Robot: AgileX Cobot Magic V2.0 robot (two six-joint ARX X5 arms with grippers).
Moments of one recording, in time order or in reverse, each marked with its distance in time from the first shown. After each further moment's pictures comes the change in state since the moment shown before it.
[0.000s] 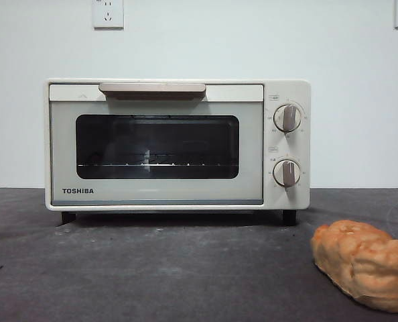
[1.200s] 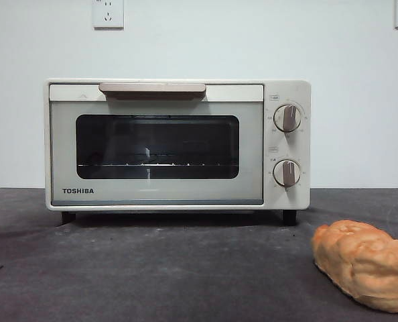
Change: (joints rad) left arm -0.013 0.526 0.490 -0.562 0.426 0.445; right arm 0.050 0.543 0.521 -0.682 -0.359 -0.320
